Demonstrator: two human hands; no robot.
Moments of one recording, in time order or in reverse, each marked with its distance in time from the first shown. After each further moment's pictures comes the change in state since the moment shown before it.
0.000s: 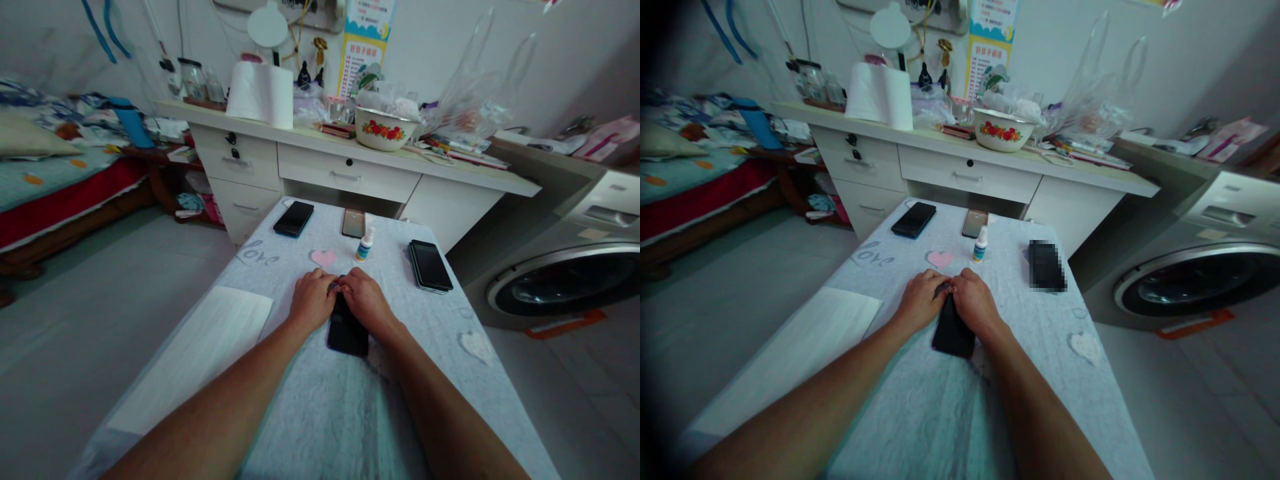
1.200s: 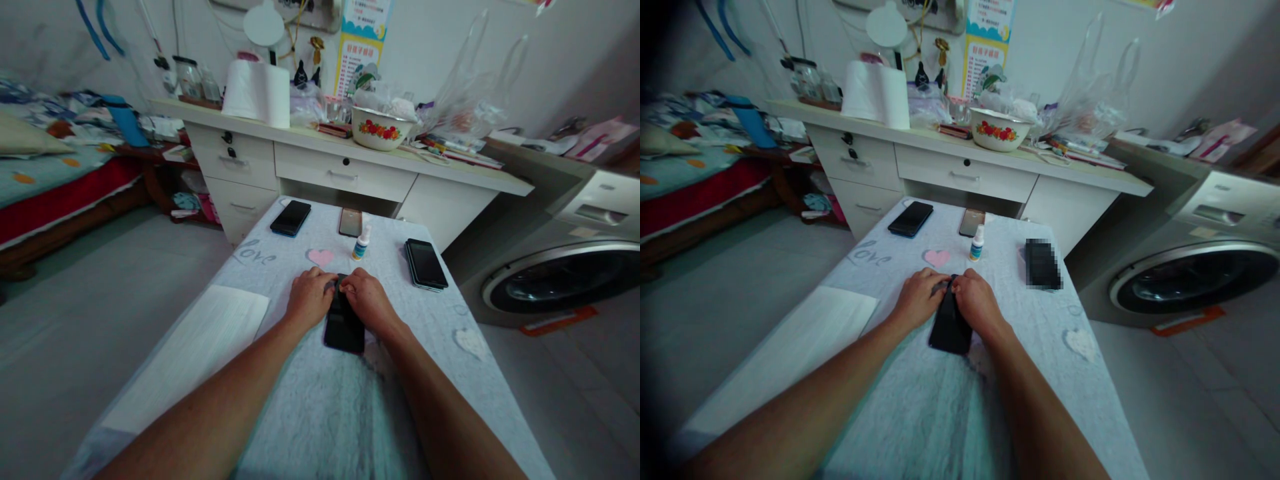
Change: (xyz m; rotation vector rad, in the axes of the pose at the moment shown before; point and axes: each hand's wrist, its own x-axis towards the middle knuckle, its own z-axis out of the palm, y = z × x) left_hand 0.001 0.002 -0.001 -0.001 -0.016 -0.015; right_hand -0.008 0.004 -0.009 0.009 -0.008 0.070
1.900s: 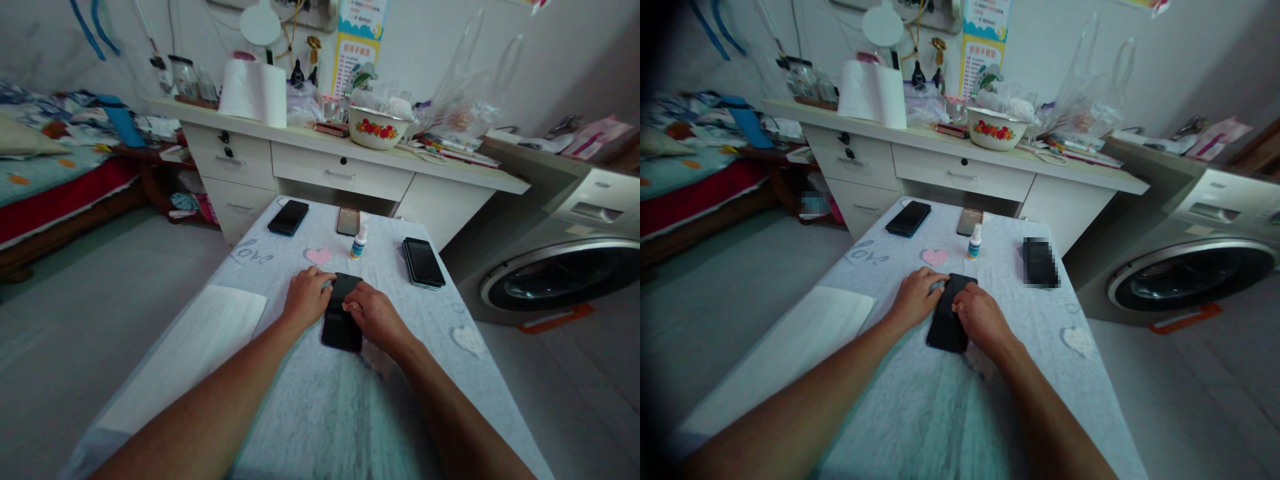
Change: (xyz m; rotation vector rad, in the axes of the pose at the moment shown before) left_hand -0.001 -0.001 -0.001 -0.017 0.008 0.022; right_hand -0.033 0.002 -0.012 0.117 -0.079 -0.050
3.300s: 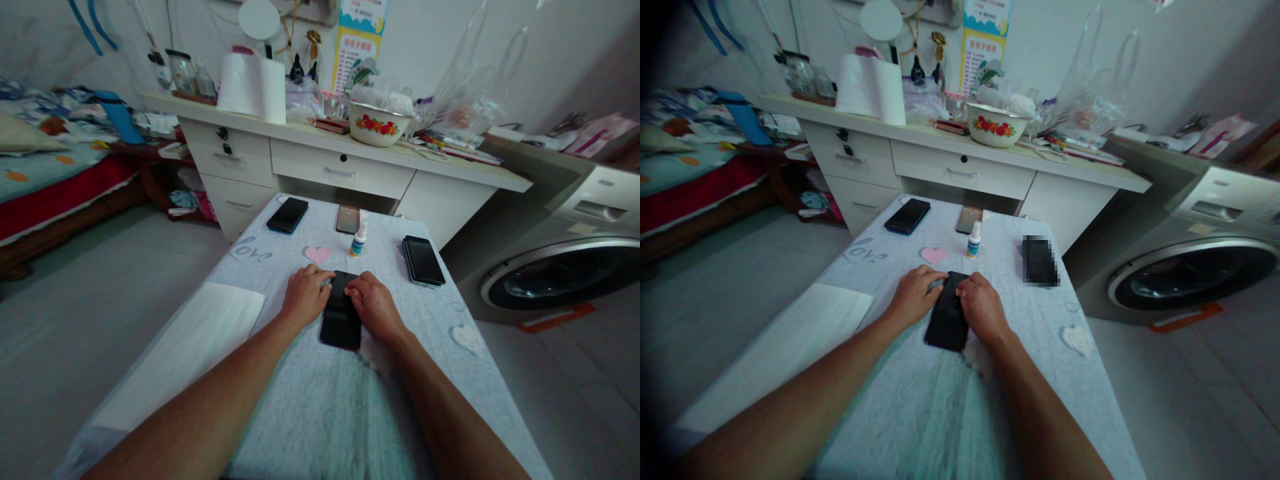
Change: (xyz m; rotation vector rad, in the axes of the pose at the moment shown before) left_hand 0.000 -0.001 0.002 0.000 0.001 0.000; right_hand 0.011 0.011 0.008 -0.060 0.147 0.065
